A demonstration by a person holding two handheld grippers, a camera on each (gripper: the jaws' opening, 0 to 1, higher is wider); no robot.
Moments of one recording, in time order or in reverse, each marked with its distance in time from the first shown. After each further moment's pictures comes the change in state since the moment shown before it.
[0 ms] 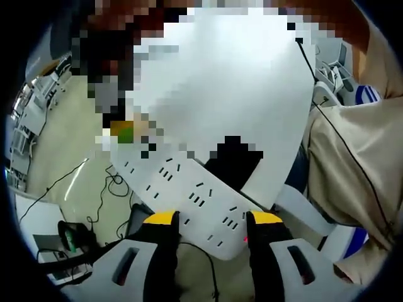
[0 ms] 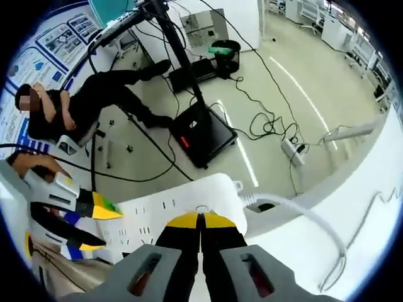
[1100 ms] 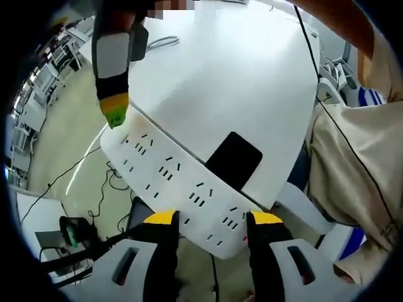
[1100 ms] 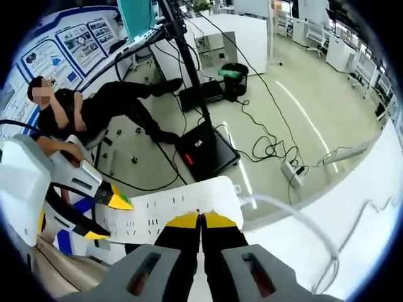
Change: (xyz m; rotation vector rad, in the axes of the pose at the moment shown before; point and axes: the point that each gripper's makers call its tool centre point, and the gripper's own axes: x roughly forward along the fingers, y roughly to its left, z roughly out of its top) left arm 0.001 0.001 -0.001 -0.011 0.059 0.010; right arm -0.033 -0.002 0.004 -0.097 -0.147 -0.001
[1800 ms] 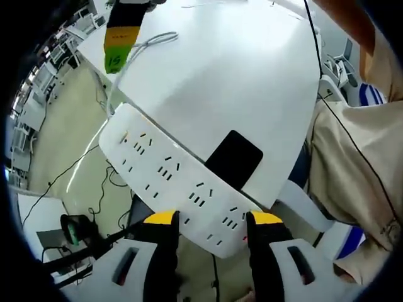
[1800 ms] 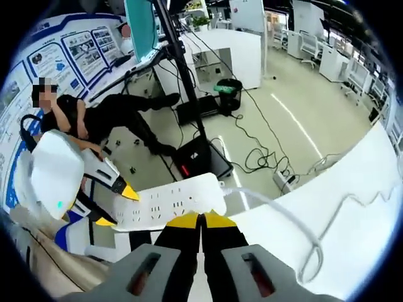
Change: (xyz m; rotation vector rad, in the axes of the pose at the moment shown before) left arm 0.000 0.000 -0.002 0.001 0.036 0.001; right arm -0.060 0.002 -0.013 0.008 -0.128 -0.013
